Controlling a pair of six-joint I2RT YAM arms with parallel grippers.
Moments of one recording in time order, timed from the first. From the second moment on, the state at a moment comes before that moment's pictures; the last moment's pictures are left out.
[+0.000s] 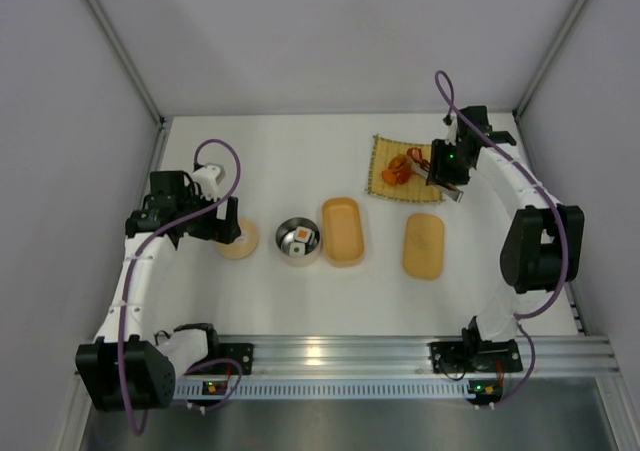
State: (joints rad) left arm 0.06 1.09 0.97 -0.79 0.35 0.23; right arm 0.08 1.73 1.45 -0.77 -0.14 0.14
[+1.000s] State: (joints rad) left arm 0.06 1.12 0.95 -0.77 0.33 0.22; right arm 0.04 1.81 1.51 -0.78 -0.27 0.23
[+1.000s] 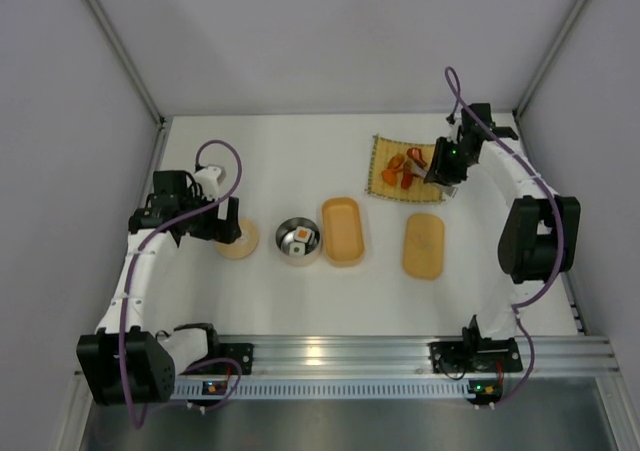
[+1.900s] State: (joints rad) left arm 0.06 1.12 0.98 -0.78 0.33 0.21; right arm -0.02 1.54 1.43 -0.82 -0.44 0.10
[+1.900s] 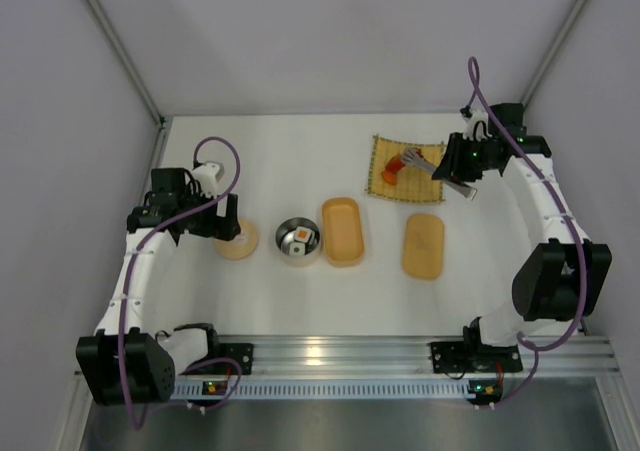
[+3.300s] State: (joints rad) left arm 0.06 1.11 0.96 -0.78 0.32 0.22; right arm 0.34 1.55 1.46 -1.16 -0.54 -0.32
